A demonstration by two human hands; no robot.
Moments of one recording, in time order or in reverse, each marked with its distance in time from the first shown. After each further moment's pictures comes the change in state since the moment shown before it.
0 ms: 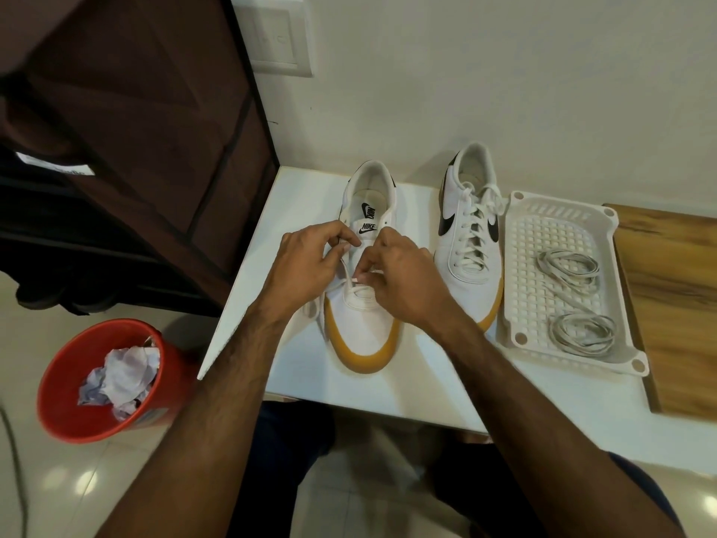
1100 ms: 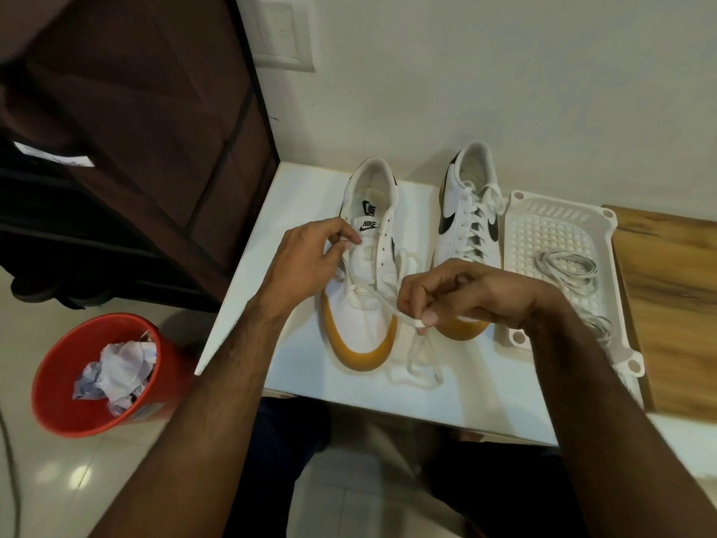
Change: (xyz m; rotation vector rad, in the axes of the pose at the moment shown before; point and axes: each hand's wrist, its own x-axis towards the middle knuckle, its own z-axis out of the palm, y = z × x) left_hand 0.001 -0.002 0.001 0.008 -0.007 0.004; right_hand -0.035 0.044 -0.072 0.916 -0.772 -0.124
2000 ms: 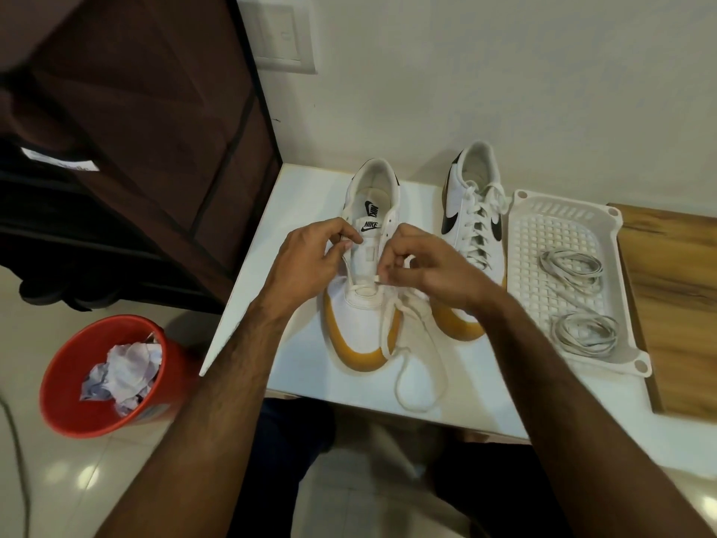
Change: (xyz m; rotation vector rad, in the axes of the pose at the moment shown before) left_hand -0.001 0.002 -0.002 -0.006 0.010 -0.026; right_hand 0.049 0.011 0.009 -0.392 0.584 -0.034
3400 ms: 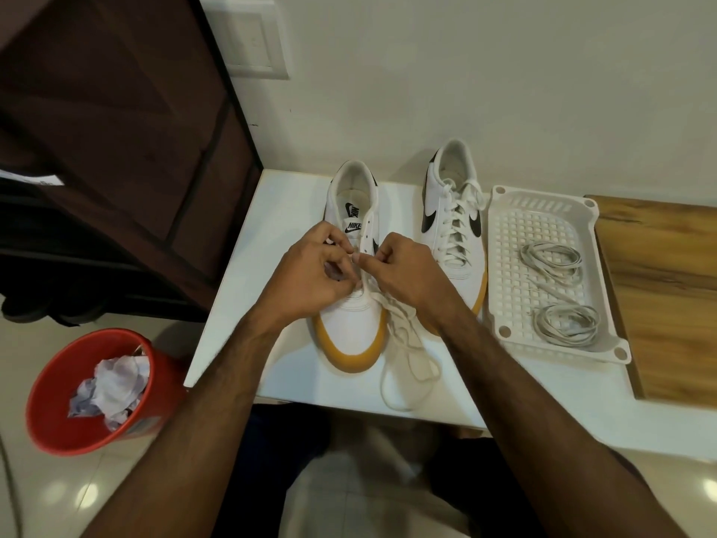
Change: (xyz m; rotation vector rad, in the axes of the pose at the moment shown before) left_hand -0.010 0.015 0.010 -0.099 -0.139 0.116; right_hand 0.006 0.002 0.023 -0.075 0.350 0.343
